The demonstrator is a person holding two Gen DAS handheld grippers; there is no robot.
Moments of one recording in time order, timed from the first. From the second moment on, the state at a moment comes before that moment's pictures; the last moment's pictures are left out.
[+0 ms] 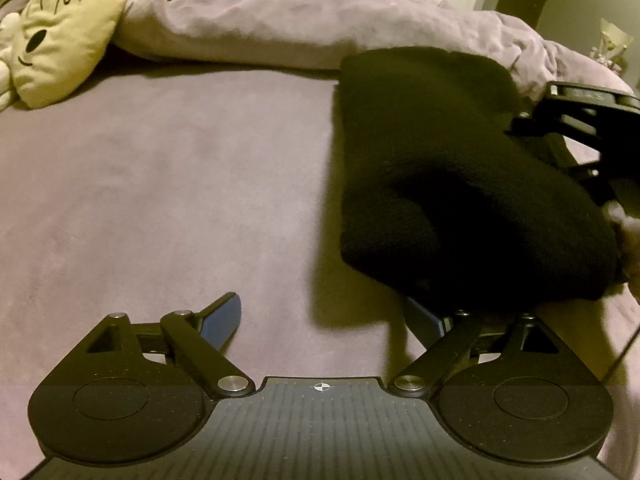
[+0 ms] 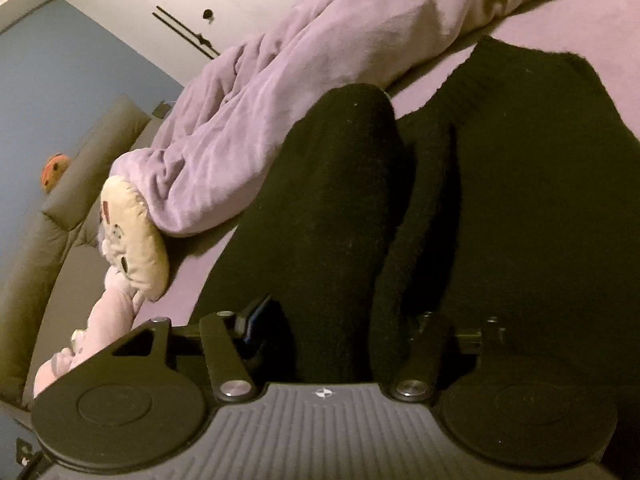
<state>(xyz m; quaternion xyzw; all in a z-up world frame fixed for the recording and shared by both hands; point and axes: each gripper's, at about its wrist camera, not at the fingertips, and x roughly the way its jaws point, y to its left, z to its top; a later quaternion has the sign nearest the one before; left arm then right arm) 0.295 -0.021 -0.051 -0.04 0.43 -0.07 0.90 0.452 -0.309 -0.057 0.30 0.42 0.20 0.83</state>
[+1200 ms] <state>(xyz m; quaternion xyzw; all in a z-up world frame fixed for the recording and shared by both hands) 0.333 -0.128 -0.019 0.04 0.36 -0.07 0.93 0.342 -0.335 -0.037 0.02 0.28 0.06 0.96</state>
